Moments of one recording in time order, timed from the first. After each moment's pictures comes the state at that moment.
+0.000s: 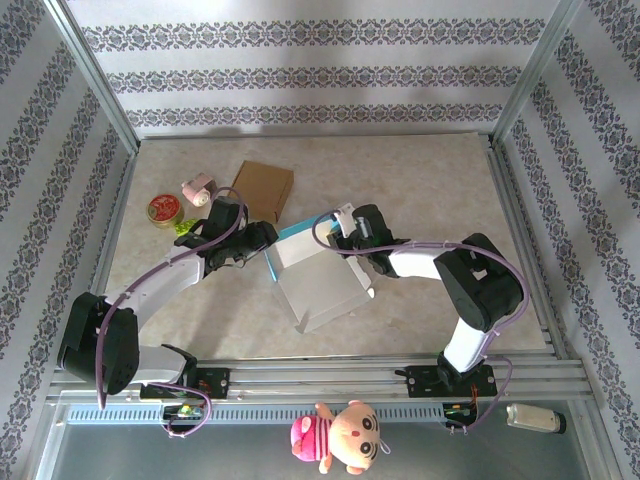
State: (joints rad) left arm -0.36 1.34 0.82 -0.31 0.23 -0.89; right arm 0.53 1.75 0.79 0.32 -0.14 -0.01
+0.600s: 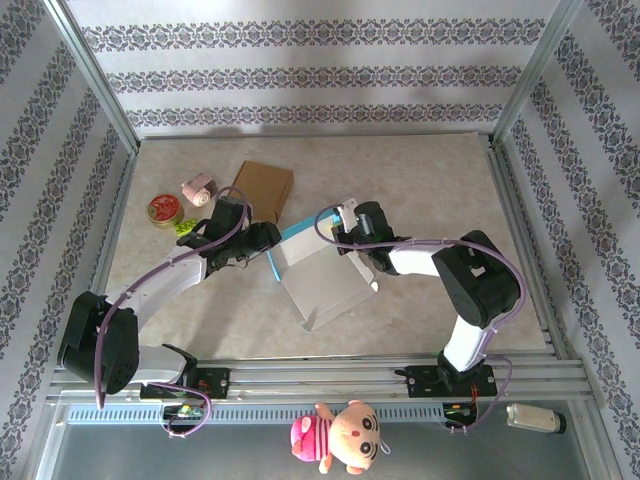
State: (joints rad) left arm -0.39 1.34 0.83 -0.31 0.22 -0.87; right arm 0.53 1.77 0.80 0.36 -0.09 0.06
